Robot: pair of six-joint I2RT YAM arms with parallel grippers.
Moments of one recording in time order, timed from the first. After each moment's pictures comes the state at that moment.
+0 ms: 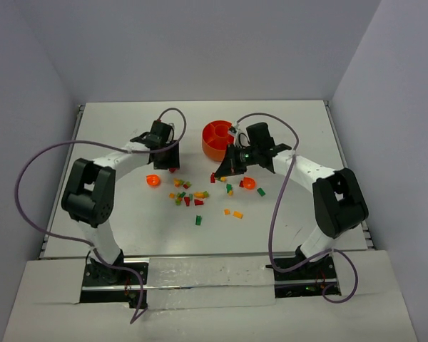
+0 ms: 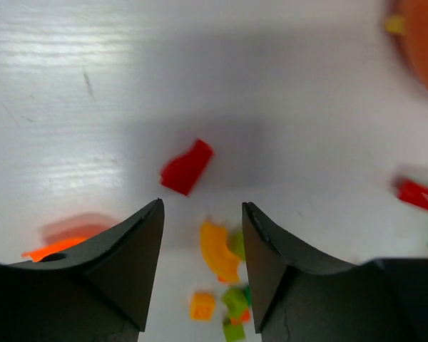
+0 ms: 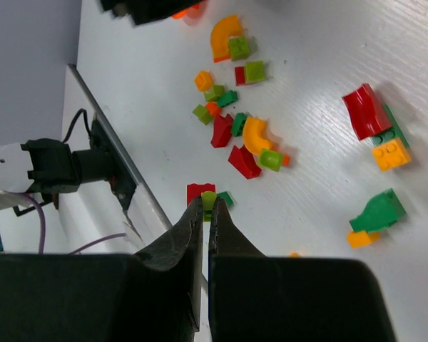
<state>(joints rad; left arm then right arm) -0.41 1.82 1.22 -0.41 -0.03 -0.37 0.42 1.64 1.06 -0.22 -0.74 0.44</state>
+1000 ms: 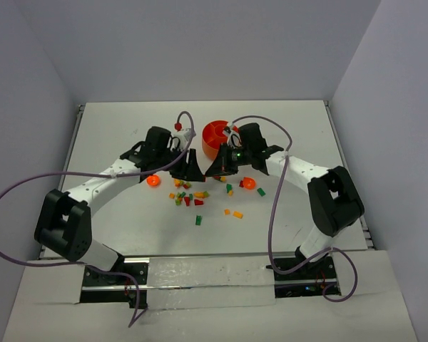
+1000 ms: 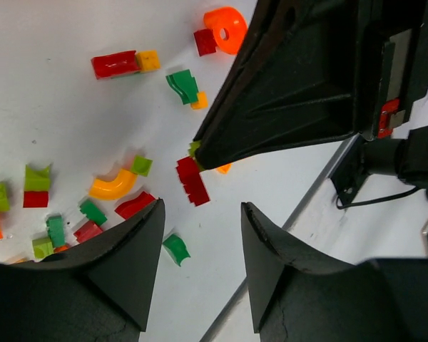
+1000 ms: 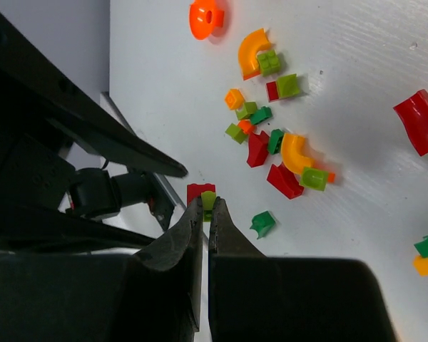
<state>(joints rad) -0.53 1.50 1.05 -0.31 0.56 -0.31 0.49 1.66 1.07 -0.13 -0.69 0.67</state>
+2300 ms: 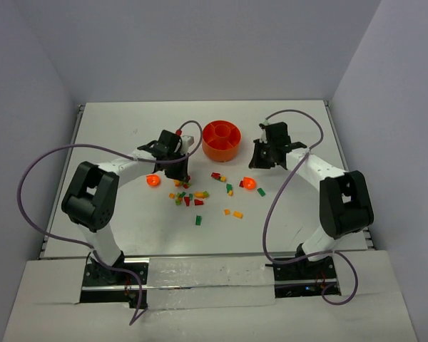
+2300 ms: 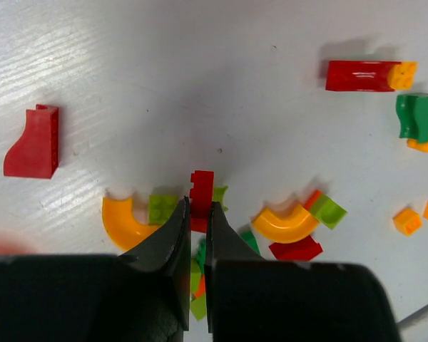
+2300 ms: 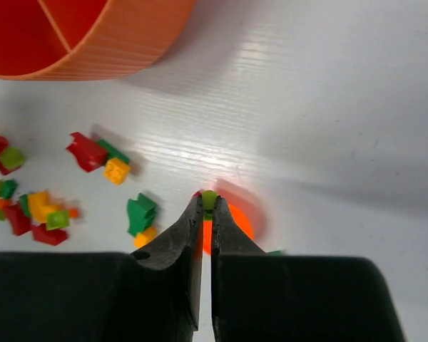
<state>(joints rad) -0.50 1.78 1.12 -0.37 0.21 -0.20 0.27 1.60 1.03 -0.34 -0.20 0.34</state>
